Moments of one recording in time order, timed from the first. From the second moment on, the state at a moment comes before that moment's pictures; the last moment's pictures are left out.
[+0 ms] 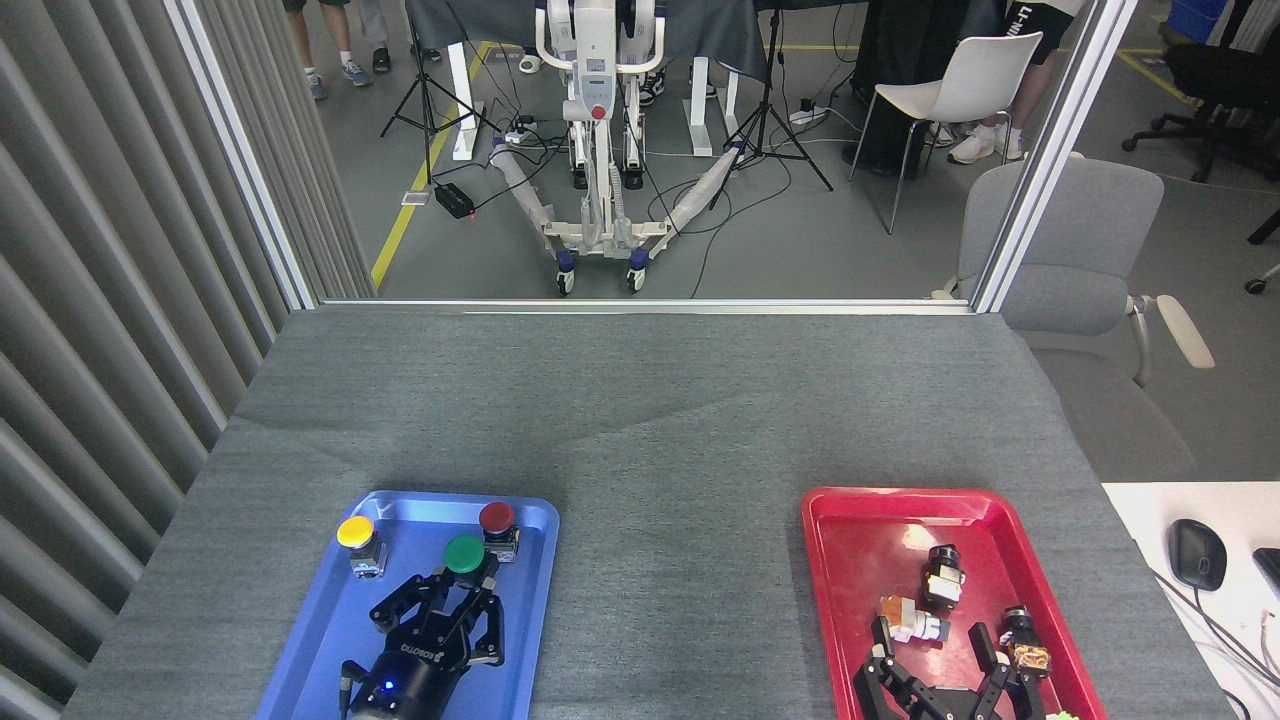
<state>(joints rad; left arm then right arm) -0.10 0.10 -0.20 -1.25 -1.43 -0.19 0.32 0.26 0.08 -0.09 -1.65 1.45 -0.12 -0.15</state>
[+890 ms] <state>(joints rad) -0.41 -0.13 -0.50 -0.78 -1.49 -0.16 0.31 0.29 0.05 -0.07 -1.68 1.46 -0.10 -0.15</state>
